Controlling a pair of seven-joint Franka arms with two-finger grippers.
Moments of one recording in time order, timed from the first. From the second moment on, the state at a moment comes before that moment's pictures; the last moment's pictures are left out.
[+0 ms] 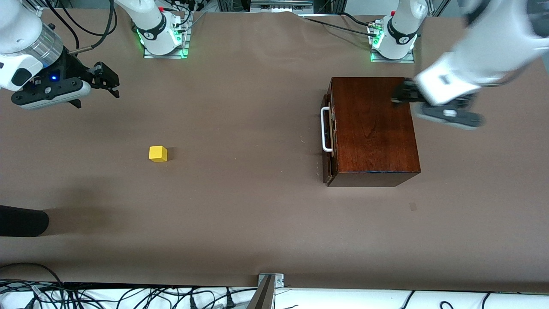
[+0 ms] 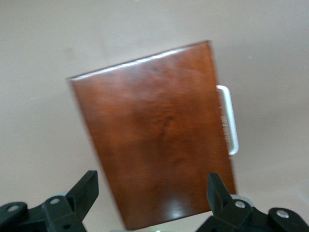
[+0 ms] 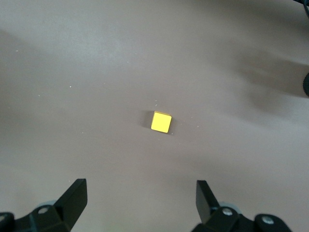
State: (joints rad) left arm -0.15 0.15 -0.21 -1.49 -0.03 1.48 -0.12; right arm 0.24 -0.05 -0.05 -1.67 -0.01 1.65 -0.13
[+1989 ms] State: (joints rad) left arm -0.52 0.57 -0.29 -1.63 0.33 1.94 -0.86; right arm 0.24 0.25 -0.06 -1.66 0.00 1.70 -0.13
